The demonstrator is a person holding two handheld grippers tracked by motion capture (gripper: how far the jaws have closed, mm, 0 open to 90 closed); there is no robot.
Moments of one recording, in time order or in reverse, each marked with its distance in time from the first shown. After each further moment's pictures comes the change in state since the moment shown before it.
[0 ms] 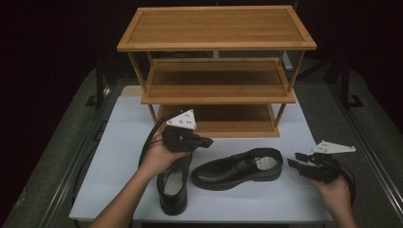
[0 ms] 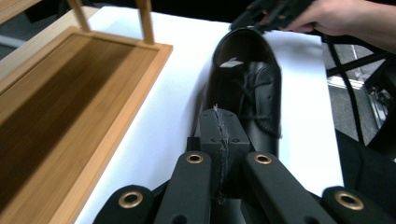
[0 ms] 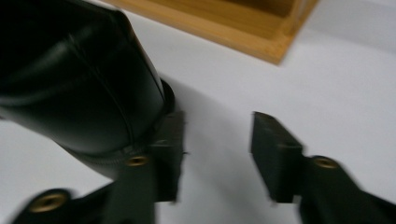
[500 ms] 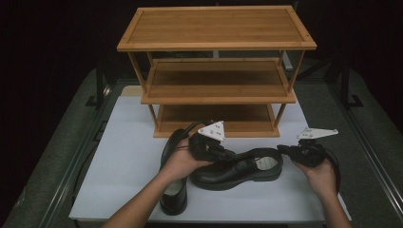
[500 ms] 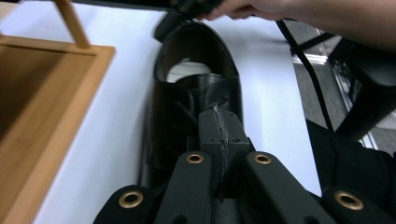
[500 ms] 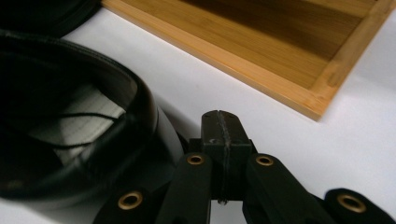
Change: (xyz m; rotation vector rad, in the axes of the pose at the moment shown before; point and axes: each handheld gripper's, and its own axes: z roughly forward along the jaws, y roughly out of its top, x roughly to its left) left arm -0.020 0.016 0.055 0.083 -0.143 0.086; right arm 0.002 0.038 0.030 0.012 0.113 -0.061
